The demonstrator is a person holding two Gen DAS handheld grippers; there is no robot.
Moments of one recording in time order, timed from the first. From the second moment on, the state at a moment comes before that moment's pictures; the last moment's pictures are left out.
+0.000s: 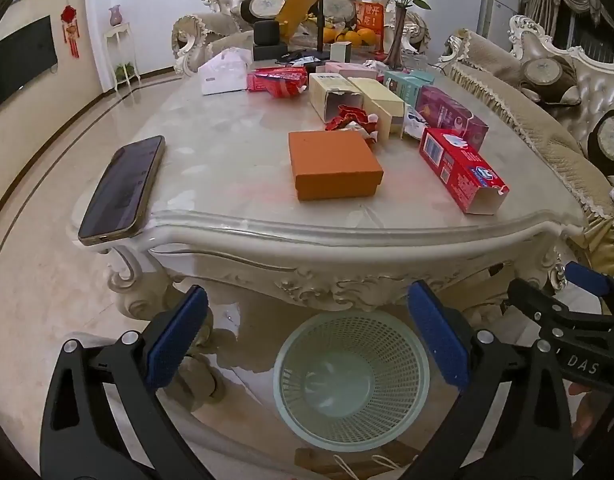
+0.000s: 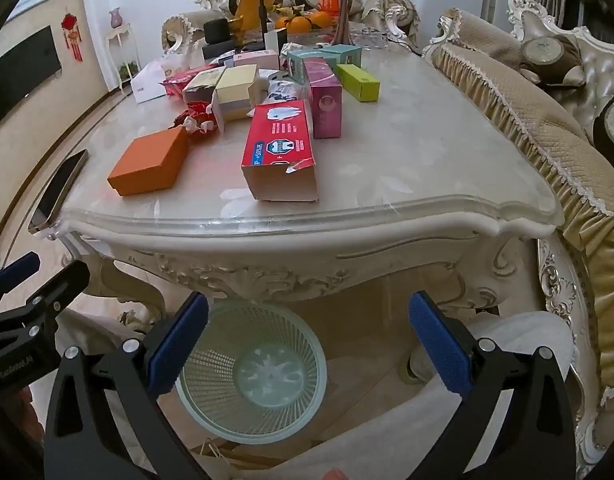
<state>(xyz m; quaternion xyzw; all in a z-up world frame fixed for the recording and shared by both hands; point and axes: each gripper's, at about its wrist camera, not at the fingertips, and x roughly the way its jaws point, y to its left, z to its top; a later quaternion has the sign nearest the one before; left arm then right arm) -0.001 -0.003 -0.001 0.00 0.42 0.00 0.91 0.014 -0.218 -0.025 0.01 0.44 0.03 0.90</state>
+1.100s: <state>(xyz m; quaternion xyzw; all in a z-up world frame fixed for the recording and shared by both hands) -0.004 -0.005 -0.001 0.00 0.42 0.00 0.91 0.015 -0.215 -0.027 0.01 0.45 0.03 0.89</state>
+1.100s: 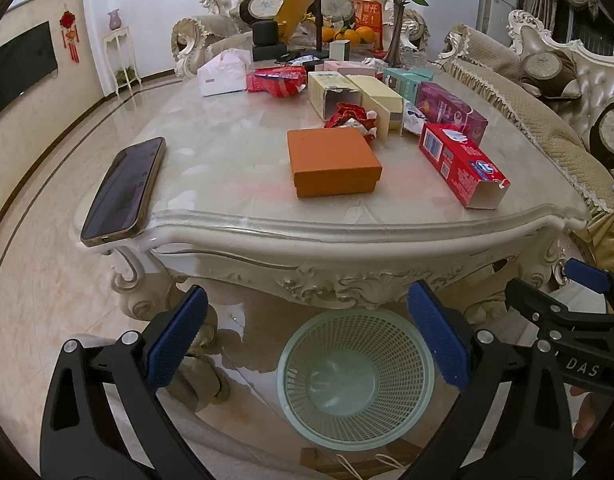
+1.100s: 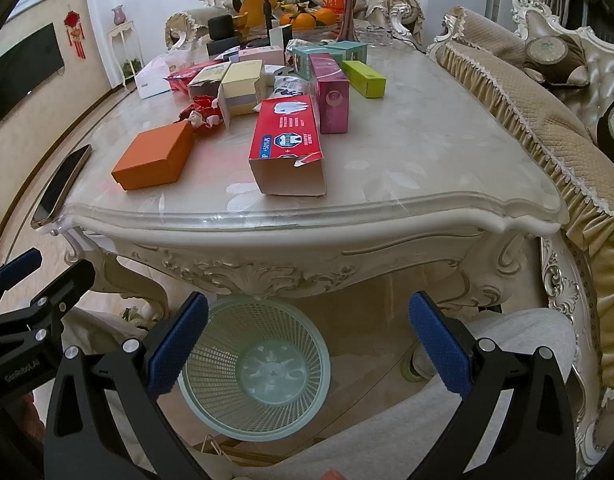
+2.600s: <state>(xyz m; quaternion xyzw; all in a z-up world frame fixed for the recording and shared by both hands) 0.031 -0.005 0.004 -0.02 0.38 -0.02 0.93 0.042 -0.211 0.001 0.00 0.36 0.08 0.93</state>
